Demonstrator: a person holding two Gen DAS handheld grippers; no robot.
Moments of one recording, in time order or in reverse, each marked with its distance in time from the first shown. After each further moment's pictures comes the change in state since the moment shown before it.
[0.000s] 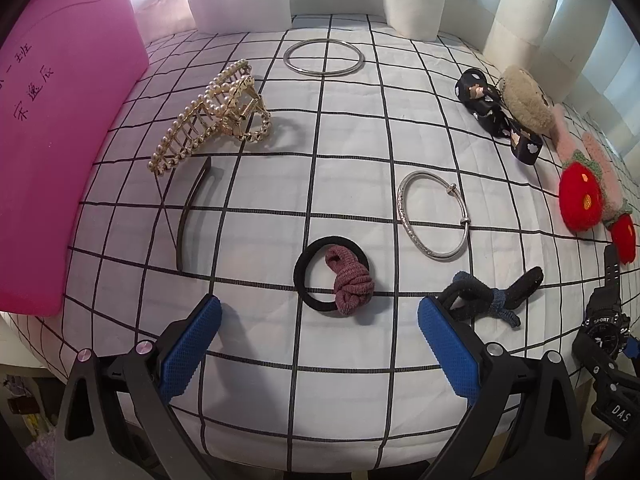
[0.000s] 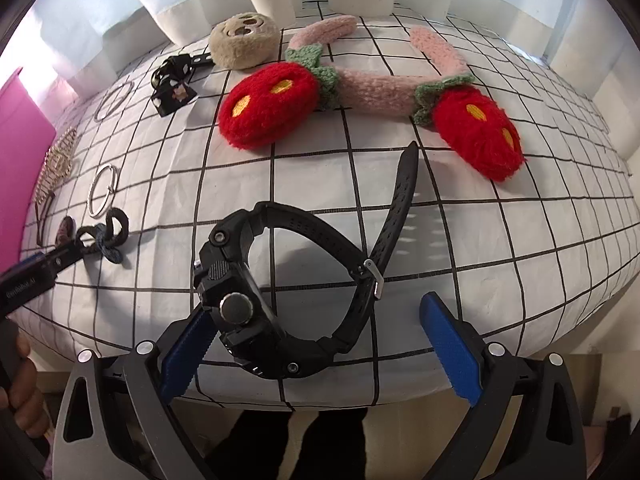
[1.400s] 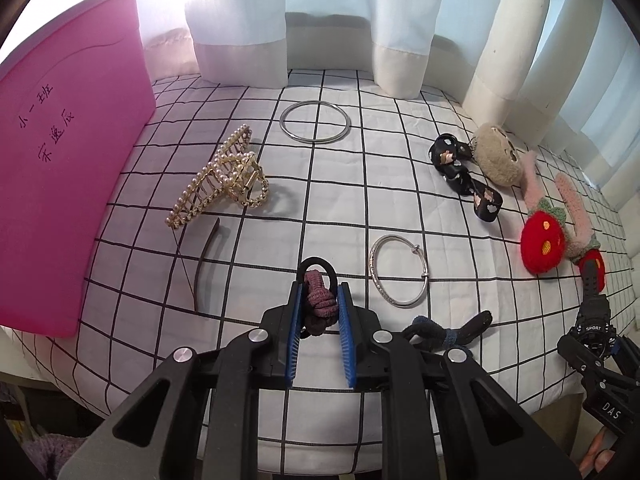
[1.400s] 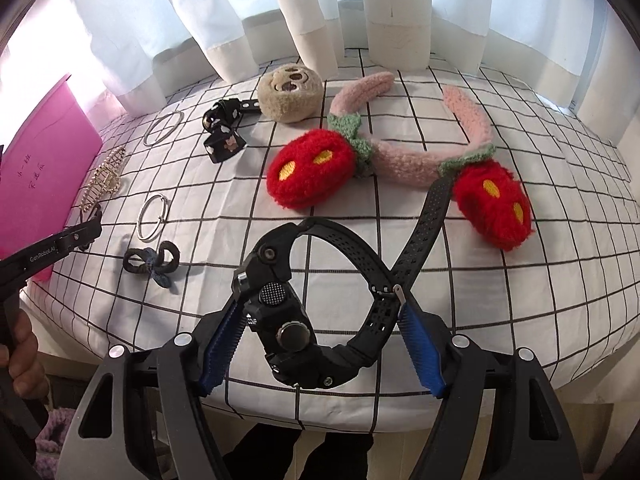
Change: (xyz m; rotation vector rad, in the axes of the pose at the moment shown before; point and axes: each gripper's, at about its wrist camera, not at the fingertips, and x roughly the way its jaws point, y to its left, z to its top) left arm -0.046 -0.003 0.017 -0.030 -0.132 -0.053; right arm -0.033 -0.005 0.019 -0.076 -0.133 0.153
